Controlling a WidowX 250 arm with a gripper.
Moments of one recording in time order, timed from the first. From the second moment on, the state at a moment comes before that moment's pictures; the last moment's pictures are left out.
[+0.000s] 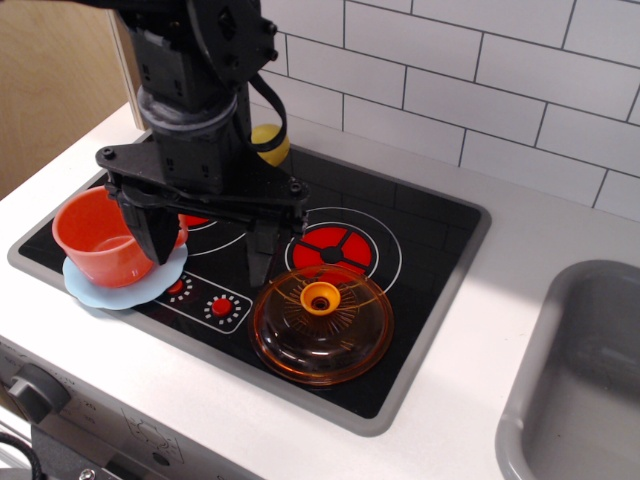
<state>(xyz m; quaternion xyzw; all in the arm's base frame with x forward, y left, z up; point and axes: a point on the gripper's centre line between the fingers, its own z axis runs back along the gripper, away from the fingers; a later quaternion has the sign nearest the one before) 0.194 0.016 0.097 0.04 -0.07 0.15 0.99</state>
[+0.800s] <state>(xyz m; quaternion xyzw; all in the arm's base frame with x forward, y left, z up) 0.223 0.022 0.094 -0.05 -0.03 0.41 0.91</state>
